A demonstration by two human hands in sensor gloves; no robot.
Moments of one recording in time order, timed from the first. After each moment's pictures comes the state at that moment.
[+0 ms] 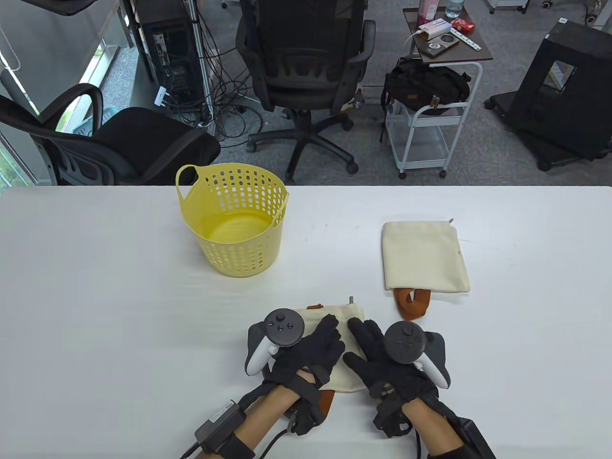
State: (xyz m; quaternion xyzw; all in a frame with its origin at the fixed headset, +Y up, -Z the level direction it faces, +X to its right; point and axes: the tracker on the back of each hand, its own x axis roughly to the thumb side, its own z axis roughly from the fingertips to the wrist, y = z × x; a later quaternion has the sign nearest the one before) left_hand -0.072 -0.755 -0.276 -0.27 -0.14 0.45 0.84; right_hand 0.140 -0.773 -0.263 0.06 0.14 0.95 0.25
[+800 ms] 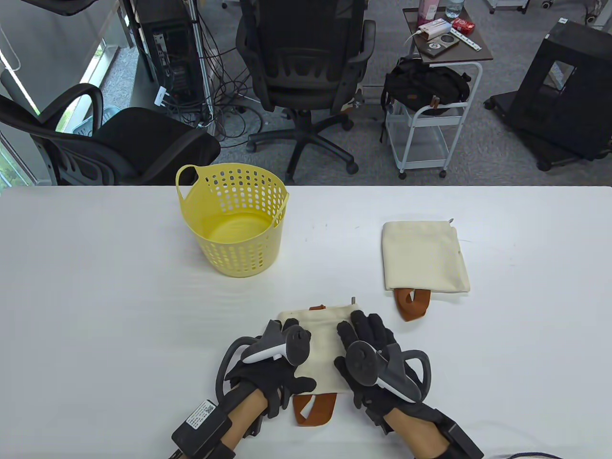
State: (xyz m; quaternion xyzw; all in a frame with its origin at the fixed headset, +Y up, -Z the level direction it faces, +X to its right) left_hand -0.096 -0.777 -0.276 -0.37 -0.18 -0.01 0.91; right_hand 0.092 -0.747 -0.246 0.14 0.01 0.99 0.07
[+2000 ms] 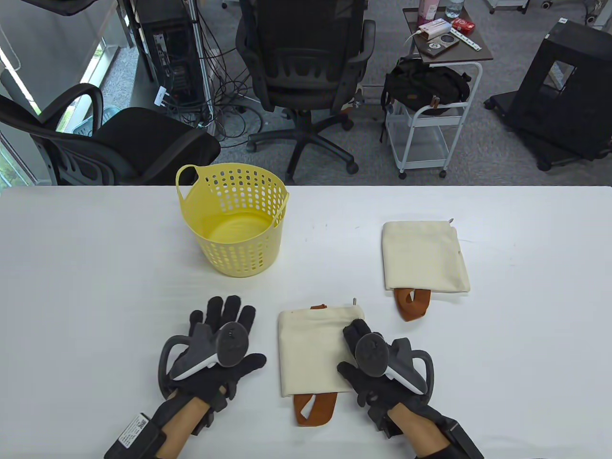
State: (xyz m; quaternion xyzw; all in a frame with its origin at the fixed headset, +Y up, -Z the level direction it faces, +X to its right) left_hand -0.213 -0.710 -0.258 -0.14 -0.11 0.01 0.98; right_hand 0.123 -0.776 -0.259 0.07 0.10 0.98 0.13
